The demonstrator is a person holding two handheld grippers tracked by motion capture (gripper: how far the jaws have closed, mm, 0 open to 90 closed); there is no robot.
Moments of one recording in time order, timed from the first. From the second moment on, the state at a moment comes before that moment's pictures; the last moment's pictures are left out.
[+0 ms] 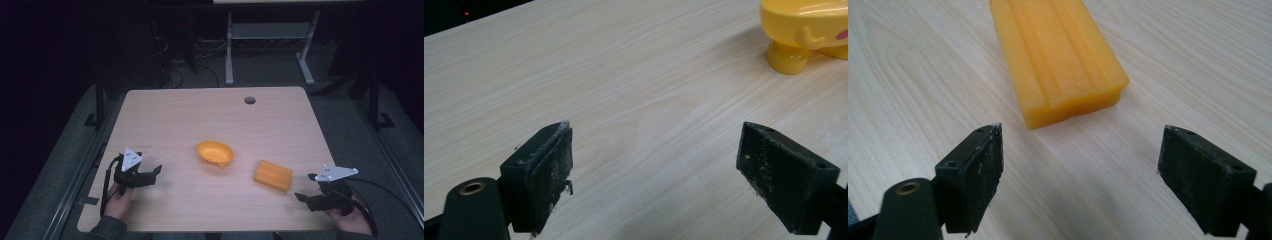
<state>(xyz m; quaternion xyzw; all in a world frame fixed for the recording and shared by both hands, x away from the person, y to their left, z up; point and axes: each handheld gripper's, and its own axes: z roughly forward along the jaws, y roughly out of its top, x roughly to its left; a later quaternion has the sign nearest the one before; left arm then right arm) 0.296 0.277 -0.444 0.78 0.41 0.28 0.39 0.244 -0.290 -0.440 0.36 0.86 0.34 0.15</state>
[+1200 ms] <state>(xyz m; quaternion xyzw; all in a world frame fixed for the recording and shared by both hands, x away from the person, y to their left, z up) 0.298 0.281 -0.442 0.77 0.42 0.29 0.38 0.269 -0.260 -0.409 0.31 0.89 0.30 0.13</state>
